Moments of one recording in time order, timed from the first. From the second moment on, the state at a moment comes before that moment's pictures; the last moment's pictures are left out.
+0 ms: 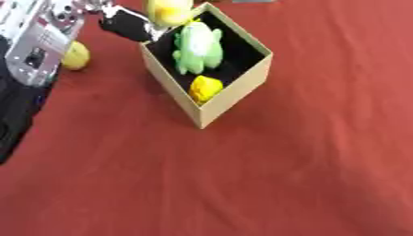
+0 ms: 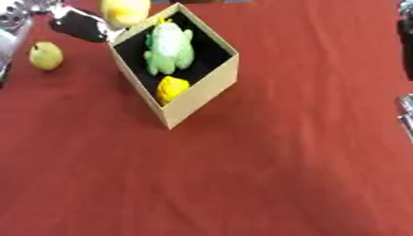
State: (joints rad) left arm -1.13 0.41 -0.33 -1.33 -0.81 -0.08 -0.48; right arm -0.48 -0.64 0.06 -1.98 -0.02 -0.14 -0.32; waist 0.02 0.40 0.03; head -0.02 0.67
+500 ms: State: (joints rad) left arm -1.14 0.36 -0.33 -1.22 -0.88 -0.16 -0.52; right arm -0.49 -0.63 0.07 -1.98 -0.02 -0.14 -0.31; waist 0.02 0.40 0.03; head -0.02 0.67
